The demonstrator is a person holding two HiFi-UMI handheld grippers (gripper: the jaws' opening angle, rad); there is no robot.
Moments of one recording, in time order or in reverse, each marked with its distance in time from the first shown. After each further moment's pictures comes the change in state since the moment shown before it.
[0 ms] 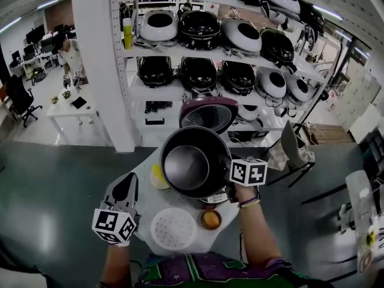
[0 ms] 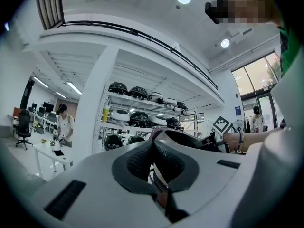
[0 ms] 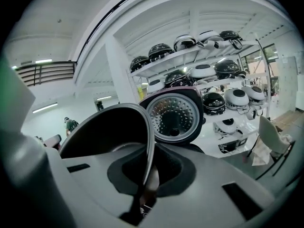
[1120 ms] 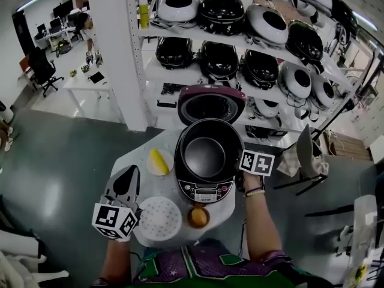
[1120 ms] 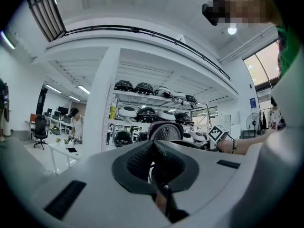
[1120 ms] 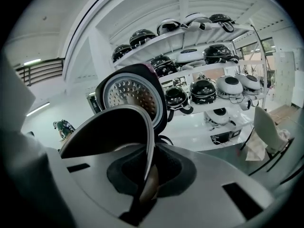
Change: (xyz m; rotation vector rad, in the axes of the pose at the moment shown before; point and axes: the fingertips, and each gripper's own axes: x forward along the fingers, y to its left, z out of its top) left arm 0.042 -0.072 -0.029 0.007 0.043 0.176; right arm 0.048 -0.164 -0.021 0.038 0.111 -0.068
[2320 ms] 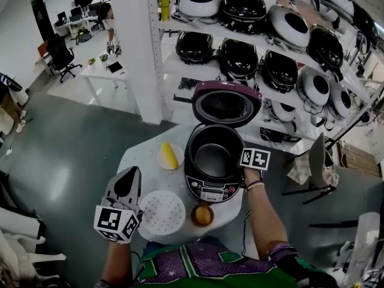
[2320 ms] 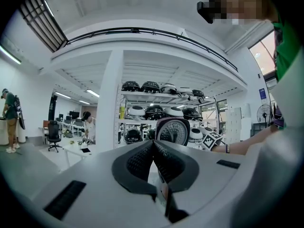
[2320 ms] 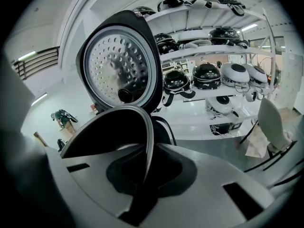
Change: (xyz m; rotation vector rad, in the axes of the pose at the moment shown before) left arm -0.031 0.000 -0.014 0.039 0.028 0.132; right arm 0.081 -0.028 -0.055 -0.042 0.161 -0.011
